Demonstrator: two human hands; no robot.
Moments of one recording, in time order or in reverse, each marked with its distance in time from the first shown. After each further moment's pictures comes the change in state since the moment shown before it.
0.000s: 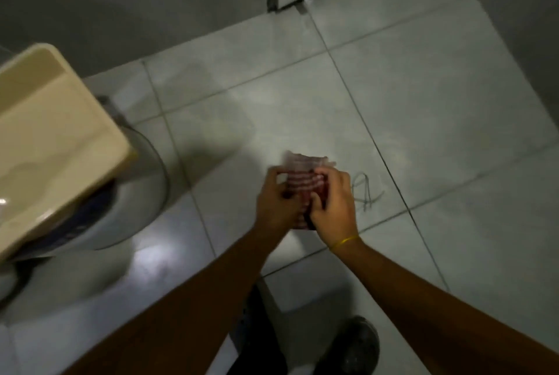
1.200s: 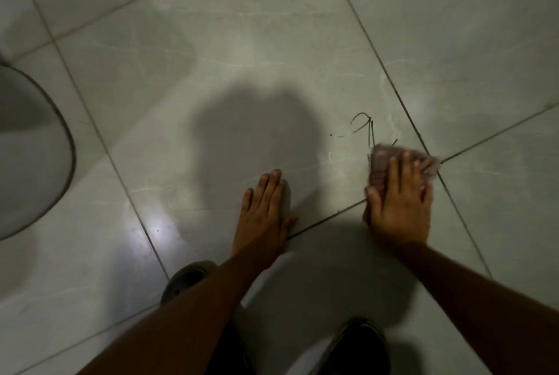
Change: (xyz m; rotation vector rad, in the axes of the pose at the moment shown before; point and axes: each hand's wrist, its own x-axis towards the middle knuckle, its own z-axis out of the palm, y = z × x) left_hand 0.070 -0.305 0.082 1.112 -0.135 0.506; right_hand 0.007 0.369 0.000 -0.825 -0.018 0.074
